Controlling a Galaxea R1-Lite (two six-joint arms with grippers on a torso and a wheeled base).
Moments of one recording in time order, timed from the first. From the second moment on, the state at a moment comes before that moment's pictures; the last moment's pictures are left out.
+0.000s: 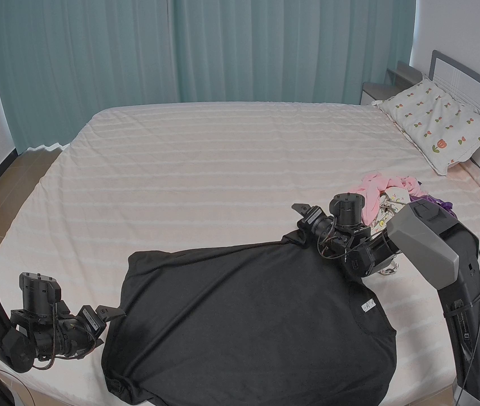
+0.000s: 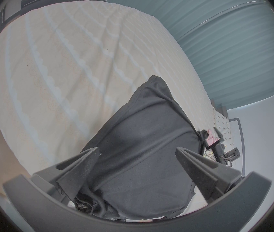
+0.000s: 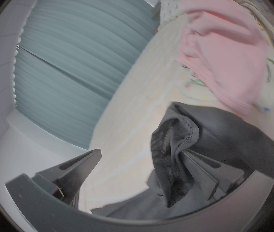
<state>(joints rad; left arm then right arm) -0.06 1.86 -0.08 -0.99 -0.20 -0.91 0.33 2.64 -1.53 -0.80 0.00 0.98</state>
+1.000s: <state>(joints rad) -0.02 1.87 -0.04 -1.01 -0.23 -0.91 0.23 2.58 -1.28 -1.10 0.00 0.91</state>
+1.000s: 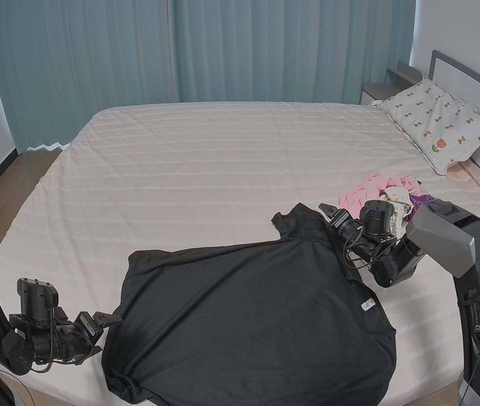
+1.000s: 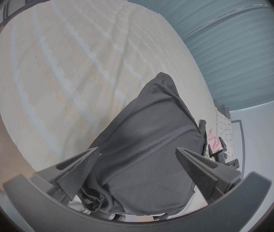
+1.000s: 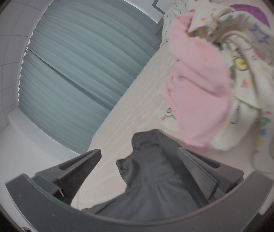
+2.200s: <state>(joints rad) -0.12 2.07 -0.05 -1.20 -0.06 -0.91 0.30 2.19 -0.09 -1.55 0.00 1.02</state>
